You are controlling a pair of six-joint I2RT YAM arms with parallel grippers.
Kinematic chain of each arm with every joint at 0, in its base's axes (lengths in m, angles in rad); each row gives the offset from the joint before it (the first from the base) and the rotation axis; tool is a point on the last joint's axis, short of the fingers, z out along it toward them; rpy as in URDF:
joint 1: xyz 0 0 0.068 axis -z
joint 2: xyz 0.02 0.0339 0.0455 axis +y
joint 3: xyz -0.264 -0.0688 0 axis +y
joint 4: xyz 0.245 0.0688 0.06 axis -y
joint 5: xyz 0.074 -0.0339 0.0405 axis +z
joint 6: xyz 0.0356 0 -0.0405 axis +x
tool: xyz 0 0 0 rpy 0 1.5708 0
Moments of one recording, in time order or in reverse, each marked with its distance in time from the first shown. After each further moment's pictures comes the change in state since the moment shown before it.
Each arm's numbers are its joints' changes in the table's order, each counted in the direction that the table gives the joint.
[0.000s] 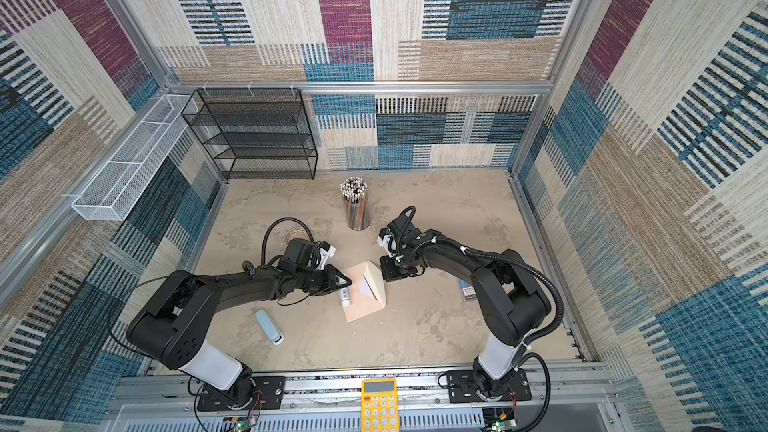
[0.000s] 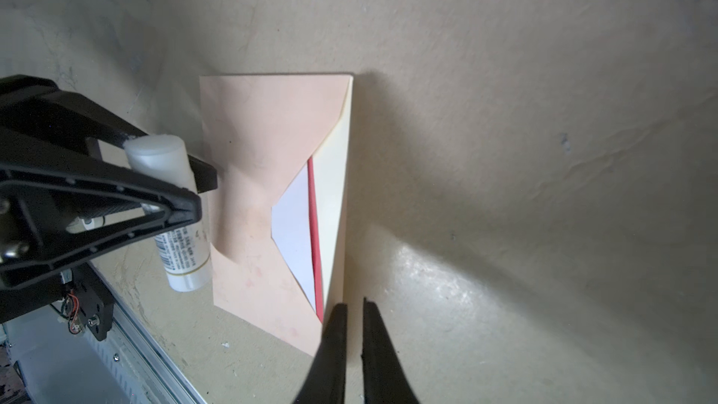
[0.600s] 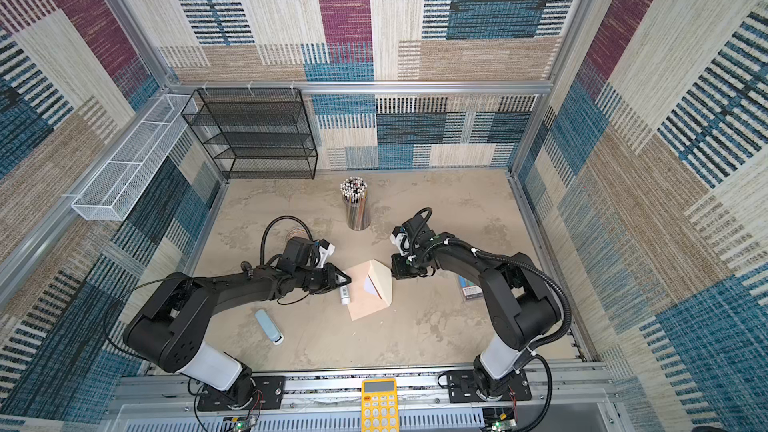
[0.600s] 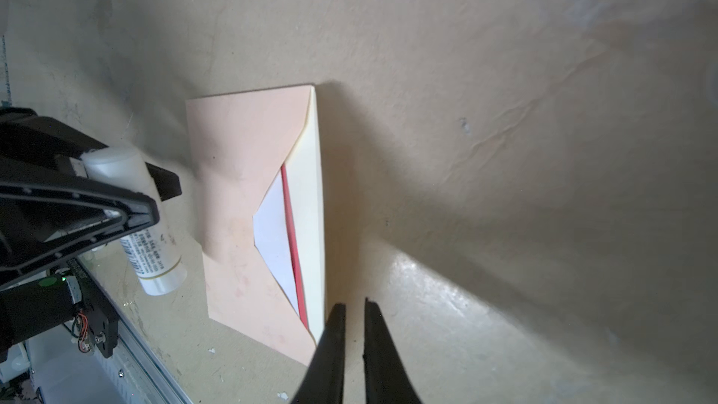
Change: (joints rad) left arm 0.000 -0.016 -0.004 0.006 0.008 -0.010; right arm 0.082 -0.049 0.088 0.063 0.038 0.003
